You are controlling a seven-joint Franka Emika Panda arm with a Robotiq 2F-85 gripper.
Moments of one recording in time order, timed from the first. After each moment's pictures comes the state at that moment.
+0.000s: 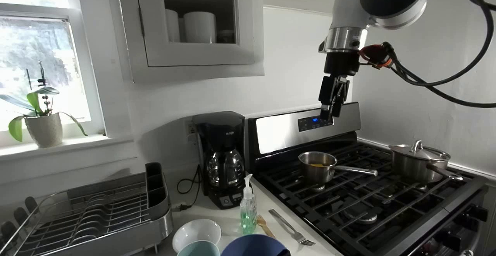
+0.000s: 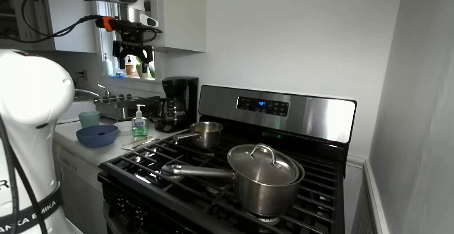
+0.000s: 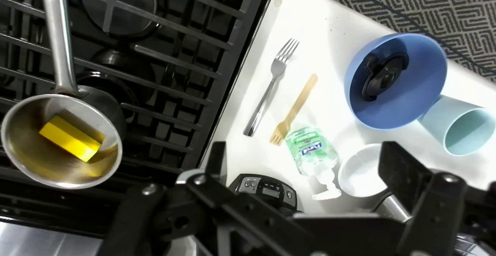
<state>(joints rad) 0.24 -0.44 0.19 -2.34 0.18 2.03 0.00</state>
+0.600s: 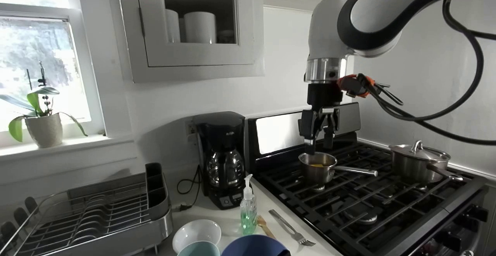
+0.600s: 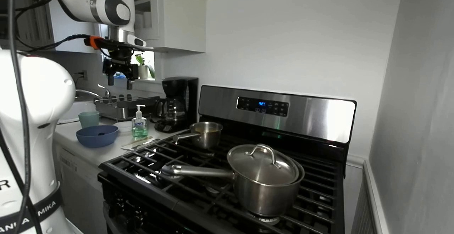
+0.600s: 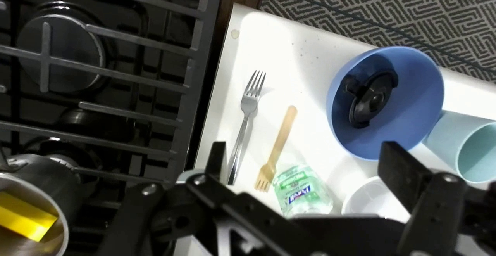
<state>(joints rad) 0.26 -0.28 0.31 -2.33 0.20 2.09 0.25</state>
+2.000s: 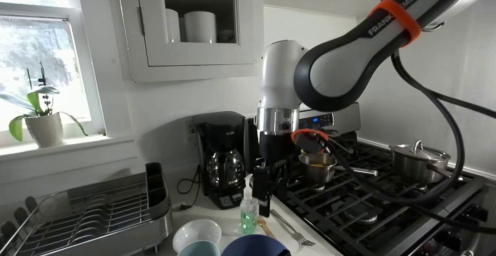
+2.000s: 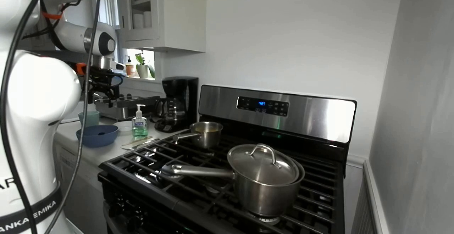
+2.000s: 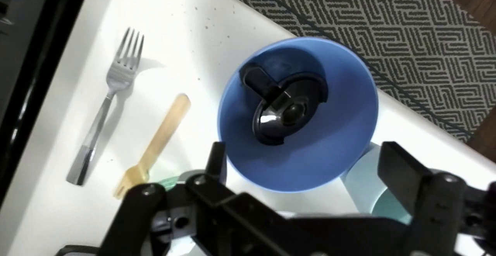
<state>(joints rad) 0.40 0.14 0.43 -2.15 0.08 2.32 0.29</state>
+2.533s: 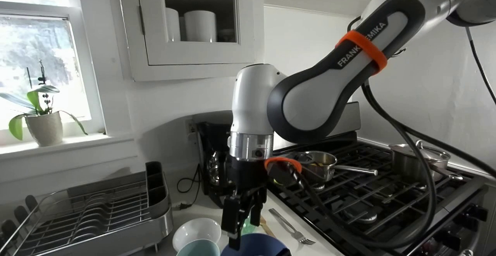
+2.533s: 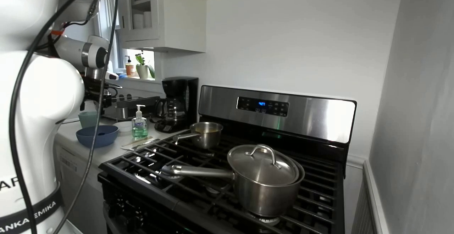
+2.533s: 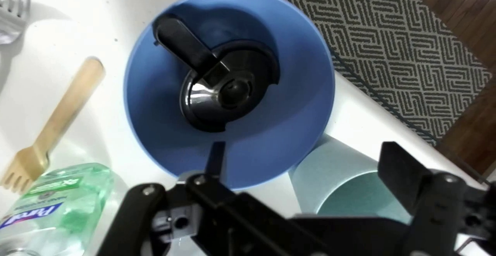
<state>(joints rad) 0.50 0.35 0.41 -1.99 0.04 2.41 0.29</state>
